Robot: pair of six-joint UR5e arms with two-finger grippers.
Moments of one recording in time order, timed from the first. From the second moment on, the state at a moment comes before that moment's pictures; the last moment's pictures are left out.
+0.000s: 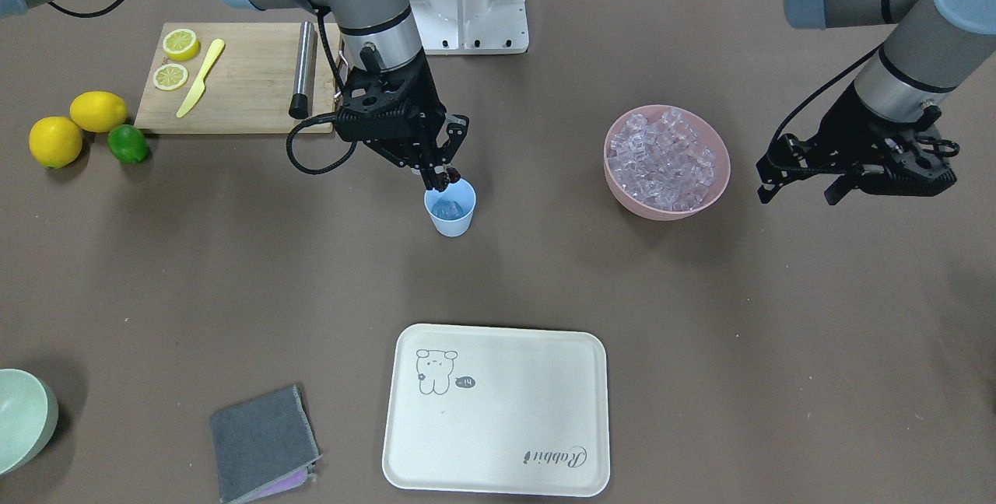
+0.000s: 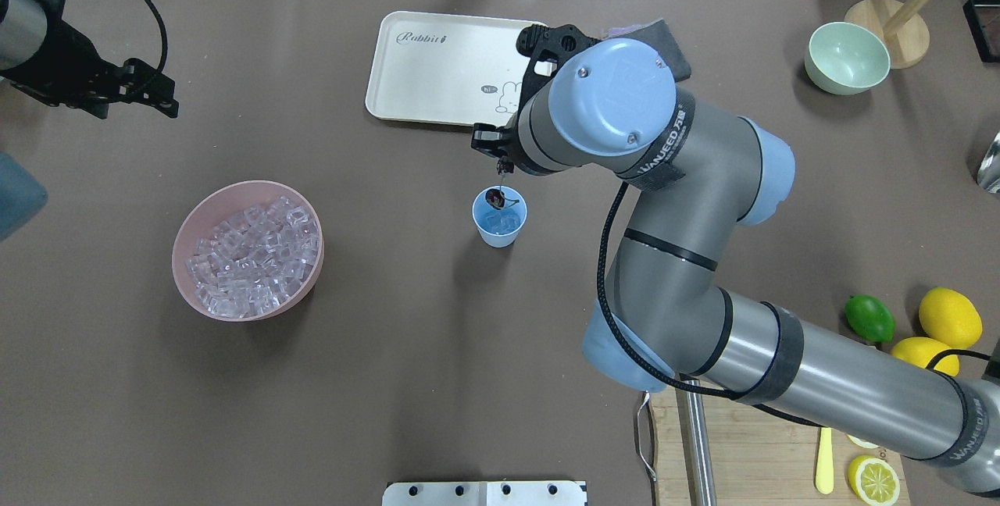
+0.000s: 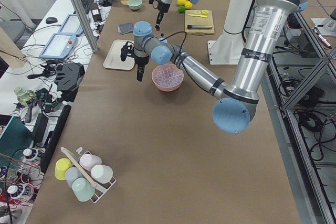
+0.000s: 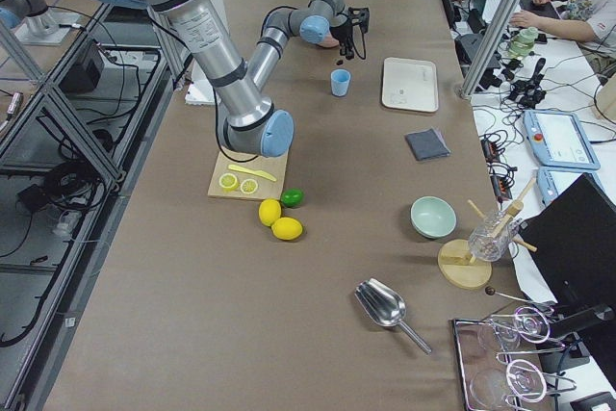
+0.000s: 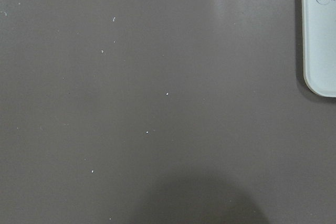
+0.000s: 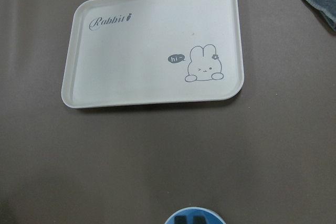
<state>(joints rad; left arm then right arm) -1.06 -1.84 -1.88 -1.67 -2.18 -0.78 0.55 -0.84 1.77 -1.48 1.68 1.35</state>
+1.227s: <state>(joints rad) -1.06 -1.83 -1.87 -1.70 -2.18 -0.78 0.52 -0.81 1.67 -1.47 1.64 1.34</state>
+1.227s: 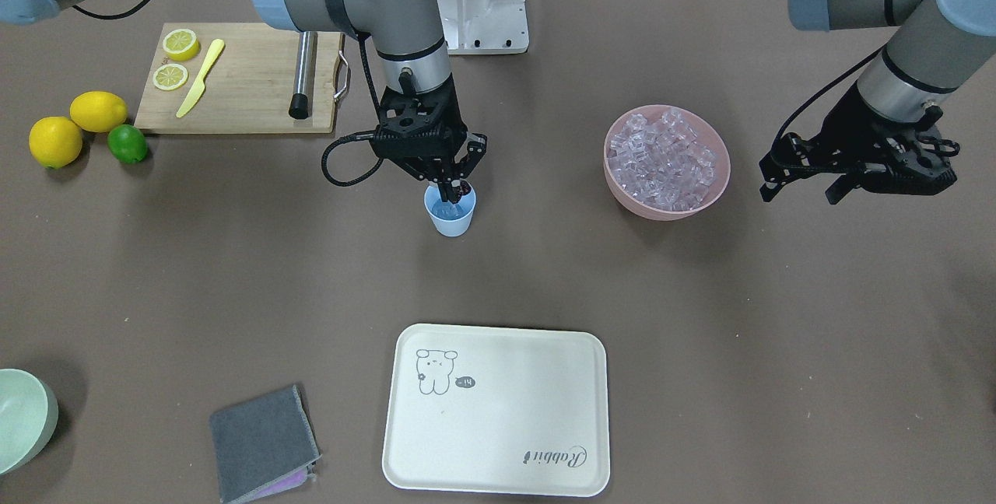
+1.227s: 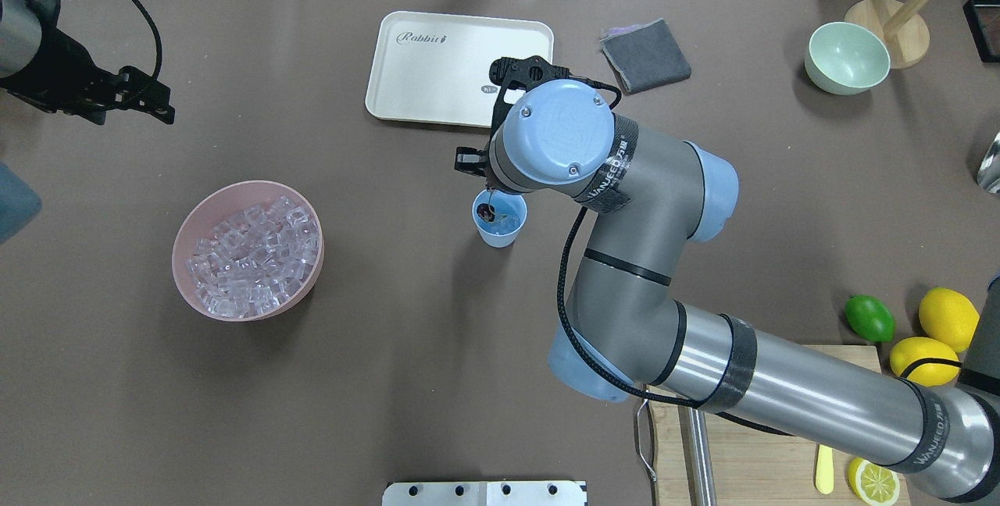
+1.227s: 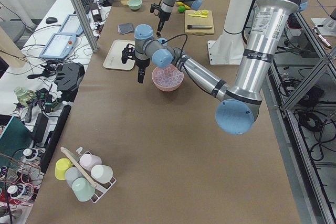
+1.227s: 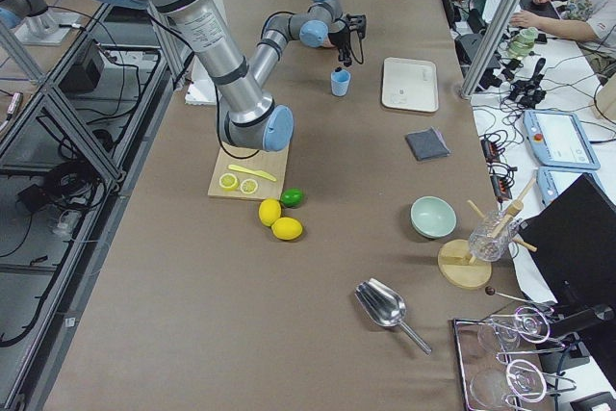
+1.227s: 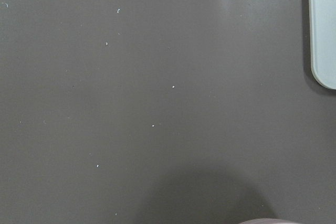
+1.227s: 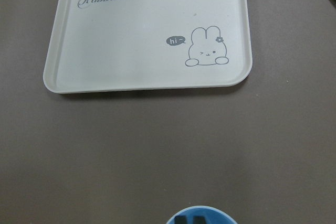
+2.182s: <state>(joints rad) -1.06 -1.83 -1.87 -1.70 -2.18 -0.78 0.53 -0.81 1.63 -1.41 1.62 1.34</state>
